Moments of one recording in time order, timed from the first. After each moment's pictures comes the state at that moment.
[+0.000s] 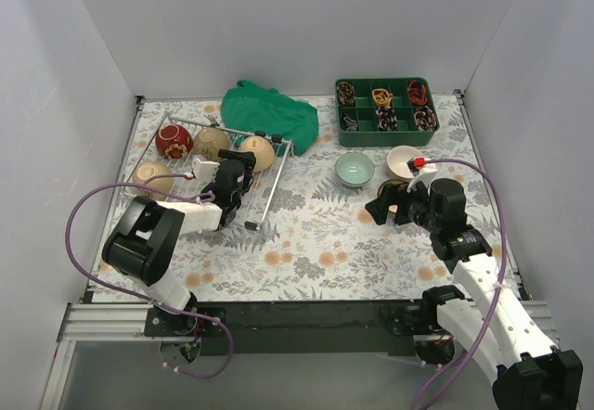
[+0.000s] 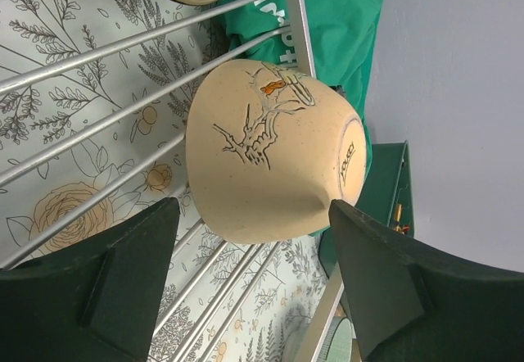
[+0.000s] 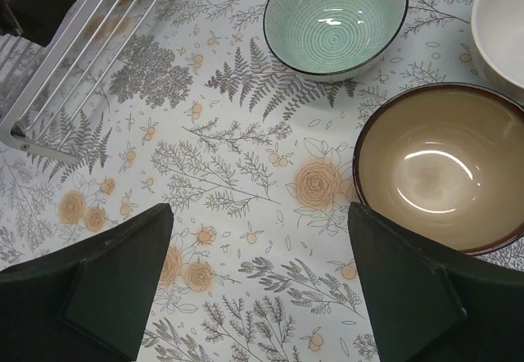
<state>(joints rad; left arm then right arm) -0.43 1.63 0.65 0.55 -0.49 -1.38 0.26 0.73 0.53 -0.24 -0.32 0.23</state>
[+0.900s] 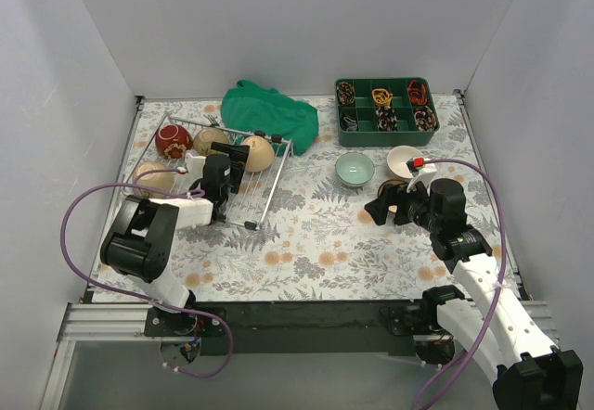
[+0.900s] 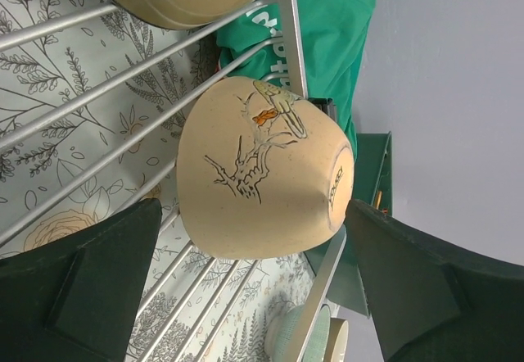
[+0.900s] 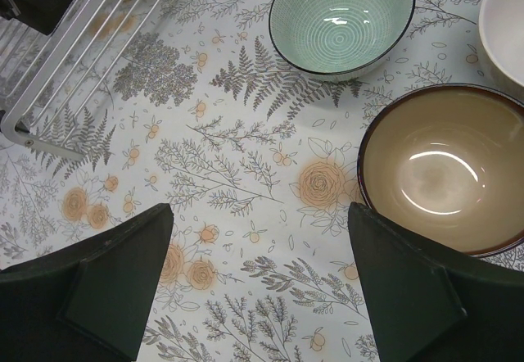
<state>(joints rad) -0.31 1.63 0.66 0.57 -0.29 -1.38 0.26 0.73 0.53 -0.24 -0.33 0.23</state>
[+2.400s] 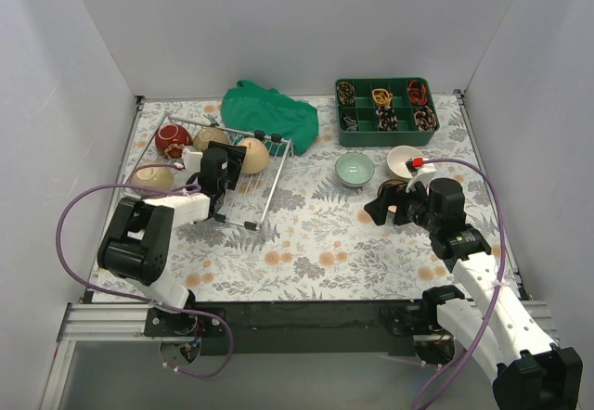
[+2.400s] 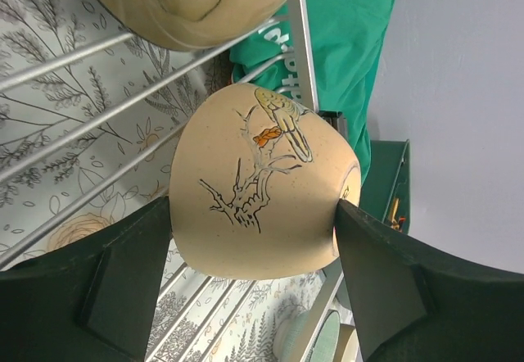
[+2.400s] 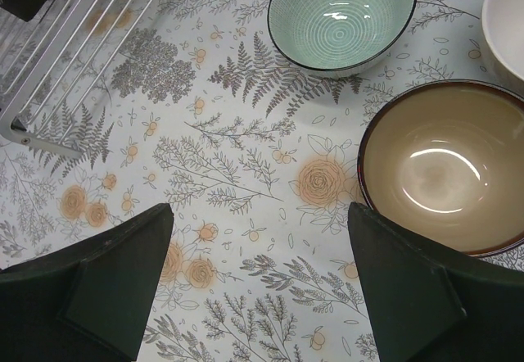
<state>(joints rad) -0.29 1.62 0.72 0.44 -0.26 -1.37 0.26 0.75 0.53 -0.24 -0.33 0.23</state>
